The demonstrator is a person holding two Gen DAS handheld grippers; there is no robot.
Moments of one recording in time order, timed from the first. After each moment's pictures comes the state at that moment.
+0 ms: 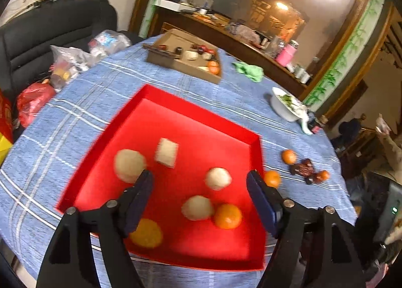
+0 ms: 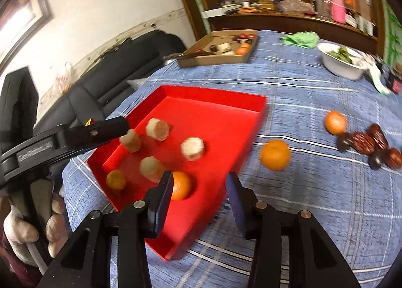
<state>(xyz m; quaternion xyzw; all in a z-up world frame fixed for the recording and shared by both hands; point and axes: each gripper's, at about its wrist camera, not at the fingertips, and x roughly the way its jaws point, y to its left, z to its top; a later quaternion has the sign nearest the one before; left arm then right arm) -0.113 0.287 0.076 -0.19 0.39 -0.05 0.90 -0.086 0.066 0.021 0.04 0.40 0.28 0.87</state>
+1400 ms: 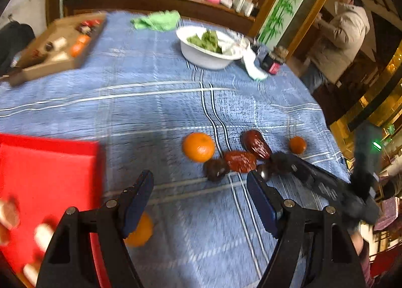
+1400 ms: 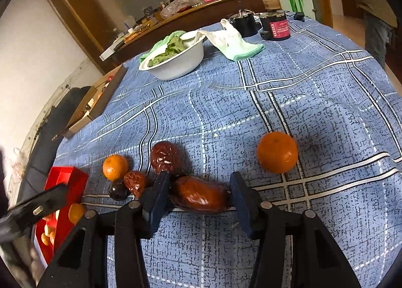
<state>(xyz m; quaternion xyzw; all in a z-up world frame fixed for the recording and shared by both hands) 0.027 0.065 0.043 -0.07 0.48 -0.18 0.85 0.021 -0.180 -0.019 0.18 0.41 0.11 0.89</state>
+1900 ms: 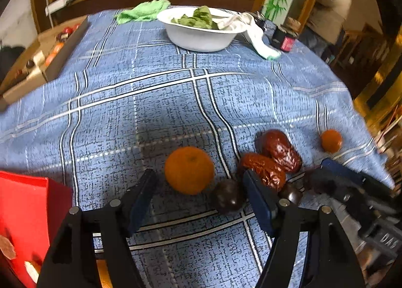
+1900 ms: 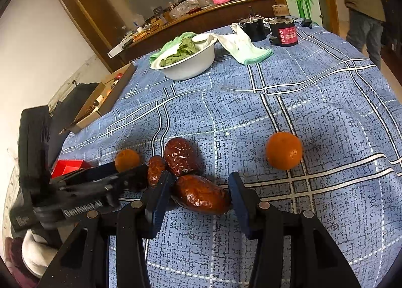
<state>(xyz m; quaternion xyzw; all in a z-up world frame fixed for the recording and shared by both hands) 0.055 0.020 0.009 0.02 0.49 -0.15 0.86 0.011 -0.175 -0.011 0.17 0.40 0.12 0.89</state>
